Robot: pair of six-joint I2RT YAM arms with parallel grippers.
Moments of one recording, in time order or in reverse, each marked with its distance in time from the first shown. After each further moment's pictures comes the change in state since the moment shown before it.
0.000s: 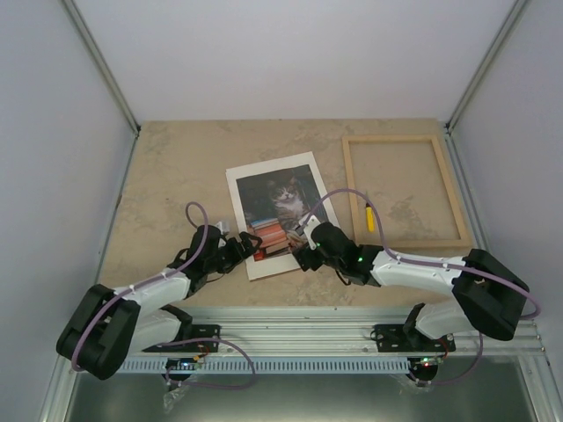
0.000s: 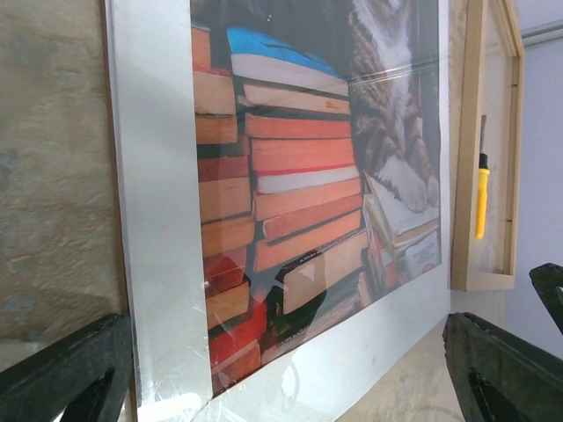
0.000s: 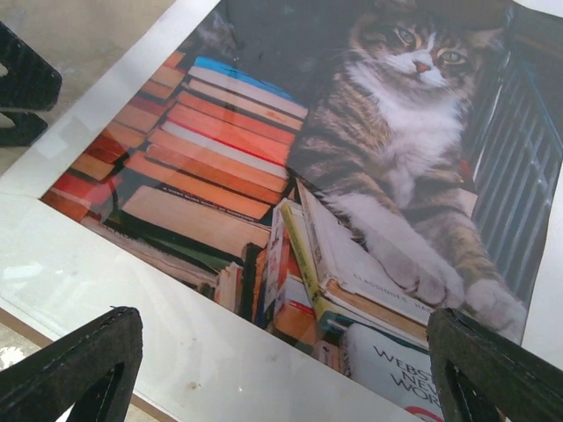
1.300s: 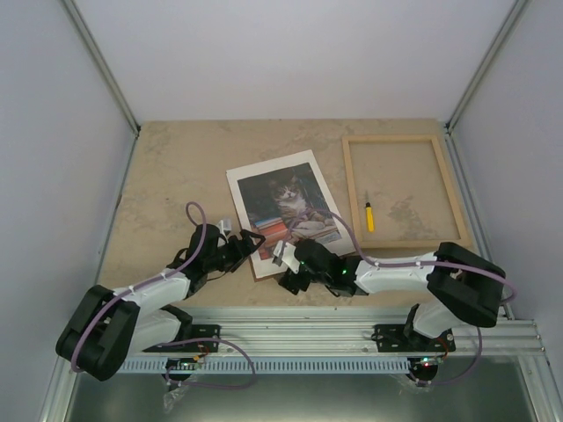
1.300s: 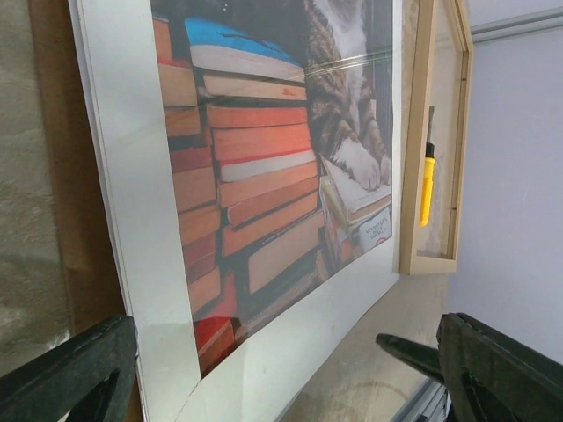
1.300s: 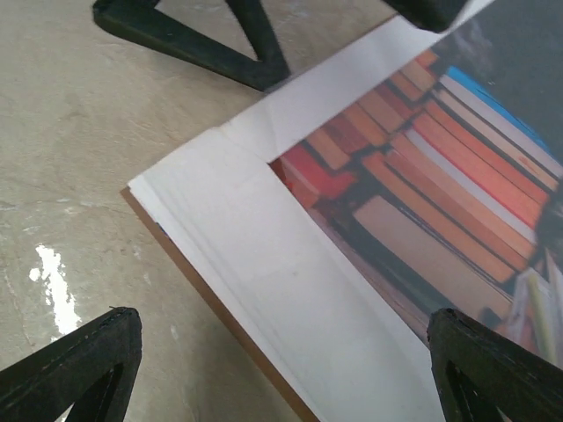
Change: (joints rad) left arm 0.000 -0.001 0.000 0.069 0.092 -0.084; right arm 0.134 0.125 0.000 0.103 -0.142 -0.209
